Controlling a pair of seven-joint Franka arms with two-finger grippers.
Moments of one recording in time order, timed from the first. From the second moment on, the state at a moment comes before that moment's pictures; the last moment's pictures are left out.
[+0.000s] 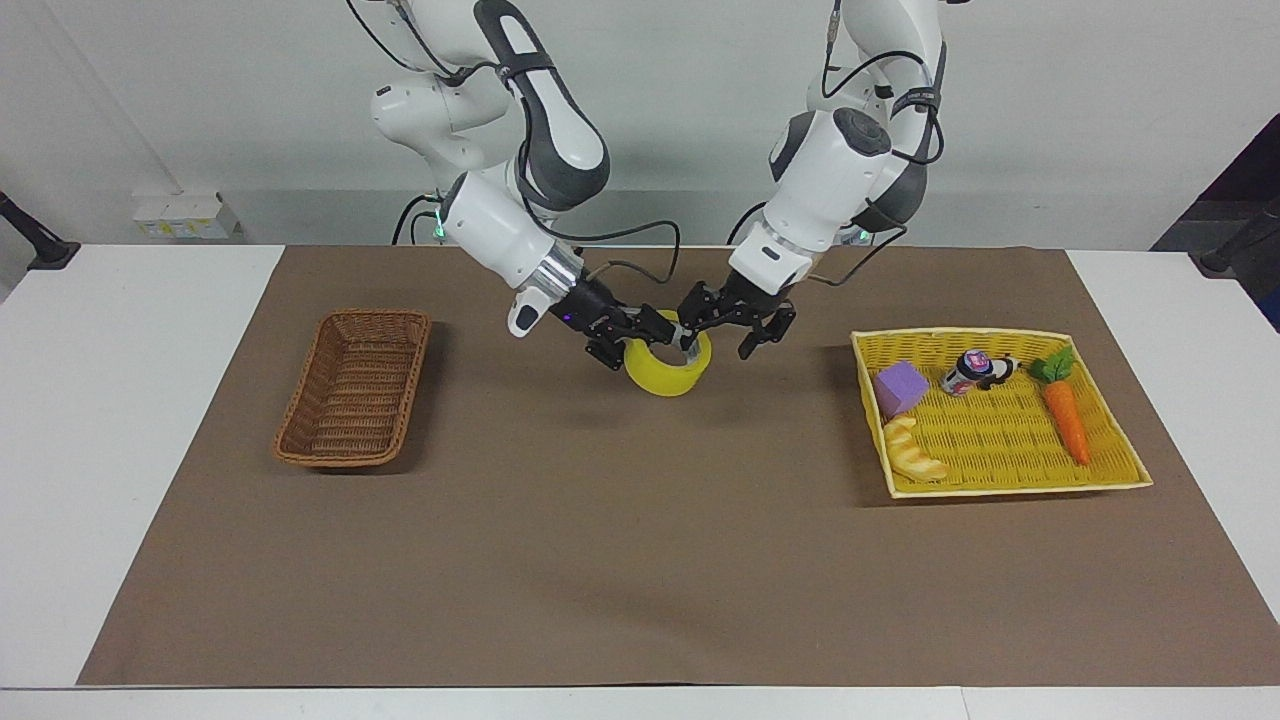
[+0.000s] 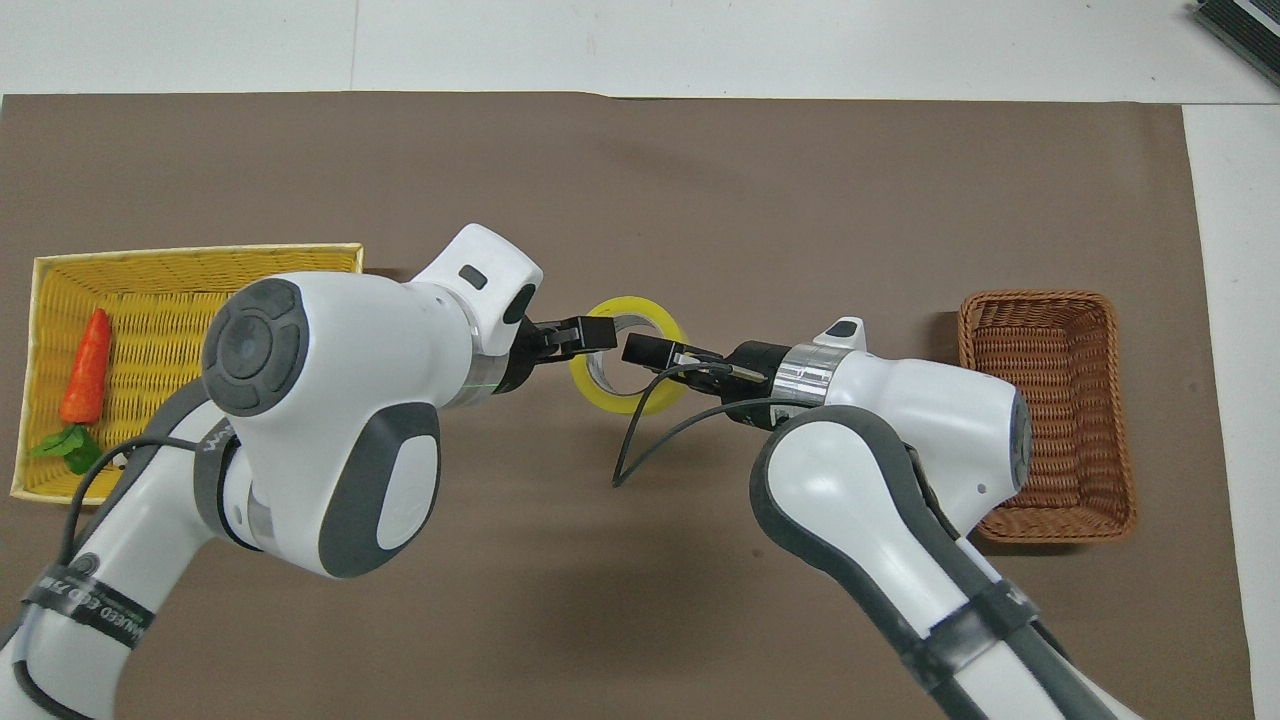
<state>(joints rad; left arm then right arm) -0.72 0.07 0.19 -1.92 -0.38 2.31 -0.40 0.43 0.10 0.07 -2.12 1.26 2.59 -0.22</state>
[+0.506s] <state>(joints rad) -0.58 0.01 0.20 -1.89 -0.29 2.16 -0.30 0.43 0.10 0.07 -2.12 1.26 2.59 -0.22</state>
